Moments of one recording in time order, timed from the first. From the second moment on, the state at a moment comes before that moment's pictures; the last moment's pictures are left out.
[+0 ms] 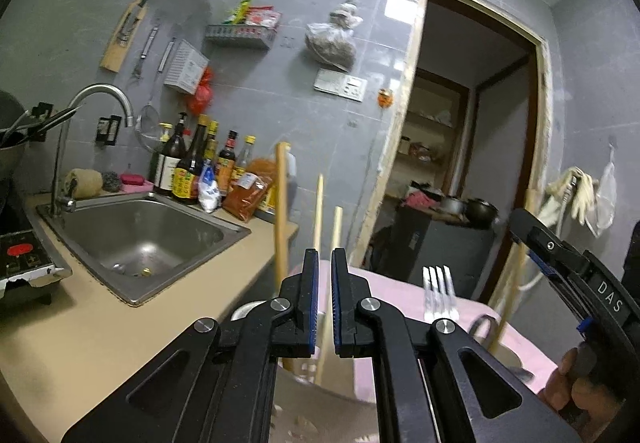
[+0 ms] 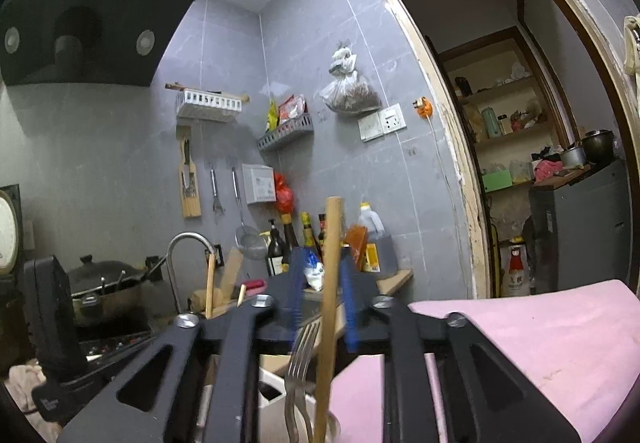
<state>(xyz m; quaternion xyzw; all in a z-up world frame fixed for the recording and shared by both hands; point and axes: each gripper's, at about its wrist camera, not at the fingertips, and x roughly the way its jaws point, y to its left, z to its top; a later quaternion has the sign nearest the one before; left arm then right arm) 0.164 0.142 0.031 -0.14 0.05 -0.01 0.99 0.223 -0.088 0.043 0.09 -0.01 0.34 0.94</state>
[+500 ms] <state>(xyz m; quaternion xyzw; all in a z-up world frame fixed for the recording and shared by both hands) 0.139 0.113 0.054 -0.12 0.06 -0.08 0.99 0.187 -0.135 0.053 0.07 0.00 0.29 0.95</state>
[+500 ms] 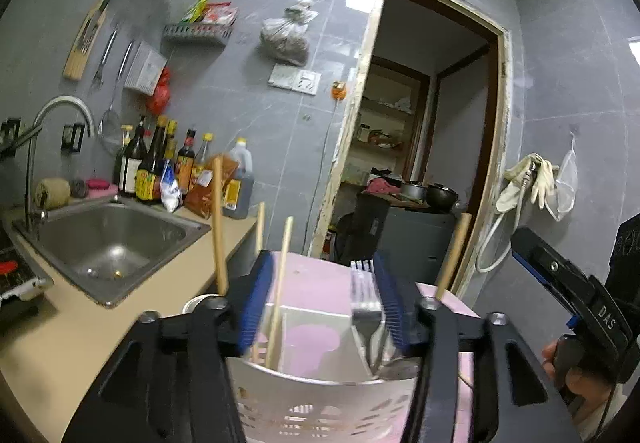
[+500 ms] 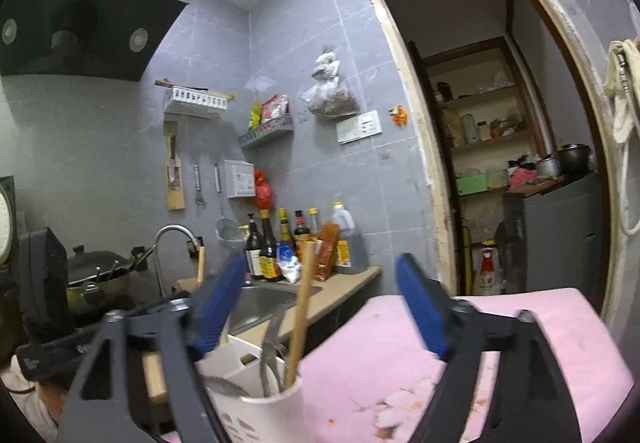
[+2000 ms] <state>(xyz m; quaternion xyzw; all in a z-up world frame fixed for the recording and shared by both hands) 0.191 -0.092 -0.040 0.03 0.41 -0.24 0.88 0.117 -0.282 -0.072 -0.13 0.36 0.12 0.92</state>
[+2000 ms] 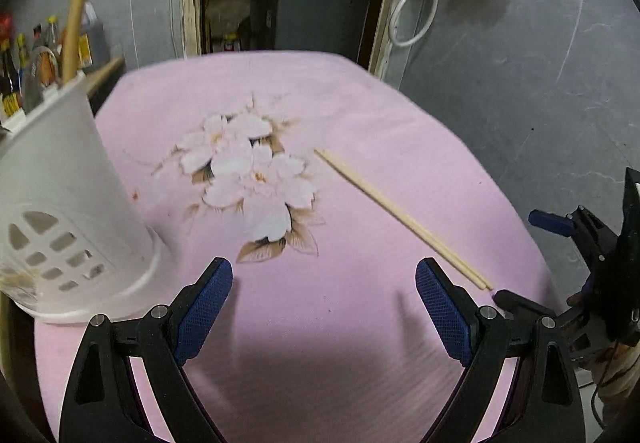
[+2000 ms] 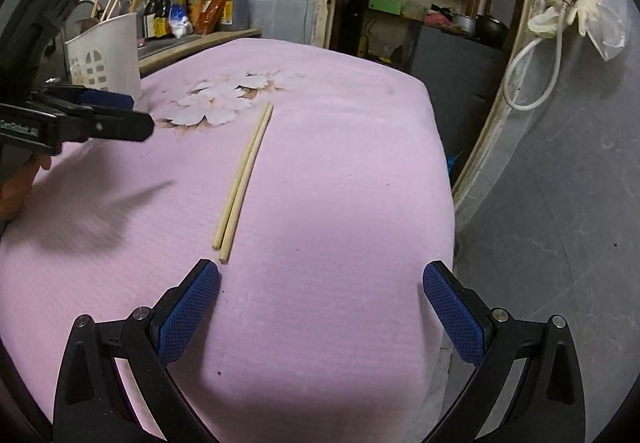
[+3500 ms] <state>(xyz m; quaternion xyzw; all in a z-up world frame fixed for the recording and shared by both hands) 0.263 -0.116 -0.052 -0.04 0.51 -0.22 0.83 0.153 -0.288 -0.064 -0.12 0.35 0.14 0.92</state>
